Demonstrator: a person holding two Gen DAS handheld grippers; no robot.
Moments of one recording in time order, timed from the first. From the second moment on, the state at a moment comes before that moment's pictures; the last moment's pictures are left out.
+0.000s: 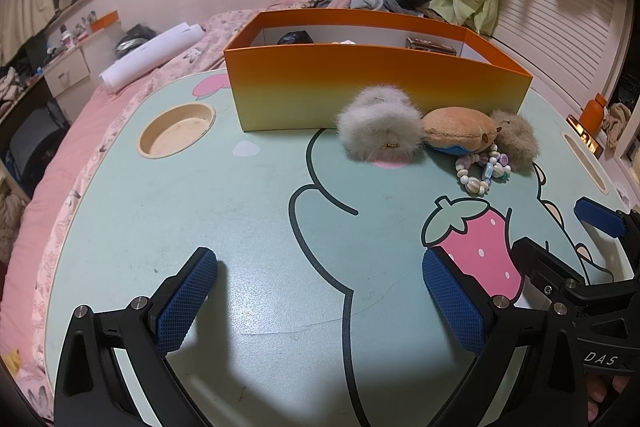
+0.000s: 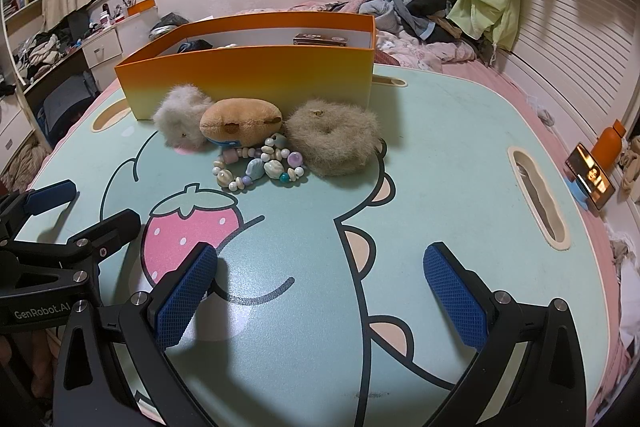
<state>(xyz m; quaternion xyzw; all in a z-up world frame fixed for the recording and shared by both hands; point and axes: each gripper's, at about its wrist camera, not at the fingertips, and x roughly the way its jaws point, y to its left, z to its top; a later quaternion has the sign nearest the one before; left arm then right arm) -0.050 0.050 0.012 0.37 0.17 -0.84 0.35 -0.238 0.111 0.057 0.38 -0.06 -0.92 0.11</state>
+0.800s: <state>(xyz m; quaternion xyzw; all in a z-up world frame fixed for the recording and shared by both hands) -0.055 0.053 0.013 0.37 0.17 -0.85 0.33 -0.301 0.125 0.092 0.37 -0.09 -0.92 0.11</state>
